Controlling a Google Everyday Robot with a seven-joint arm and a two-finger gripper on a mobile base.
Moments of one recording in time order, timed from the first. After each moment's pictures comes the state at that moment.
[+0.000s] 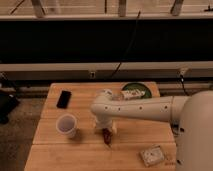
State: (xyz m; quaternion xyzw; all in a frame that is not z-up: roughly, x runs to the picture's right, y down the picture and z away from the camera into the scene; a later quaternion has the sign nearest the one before) arm 0.000 0.240 0.812 -0.28 -0.23 -0.59 0.72
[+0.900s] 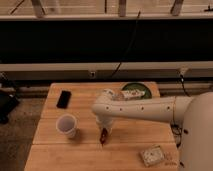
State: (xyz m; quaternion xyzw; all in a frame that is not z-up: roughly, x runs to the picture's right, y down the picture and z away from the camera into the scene) arm 0.002 0.227 0.799 -0.27 -0.22 -0.59 0.73
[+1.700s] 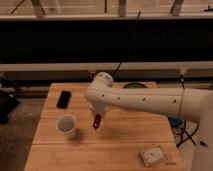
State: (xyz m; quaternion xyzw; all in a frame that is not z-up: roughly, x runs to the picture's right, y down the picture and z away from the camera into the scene) arm -0.038 0.126 0.748 -0.18 -0.20 -0.62 0.74
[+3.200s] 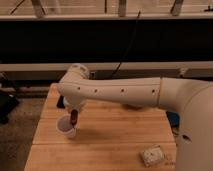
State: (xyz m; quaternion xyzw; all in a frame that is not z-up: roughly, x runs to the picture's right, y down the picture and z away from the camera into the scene) arm -0.153 0.107 0.707 -0.11 -0.26 -0.69 0.67
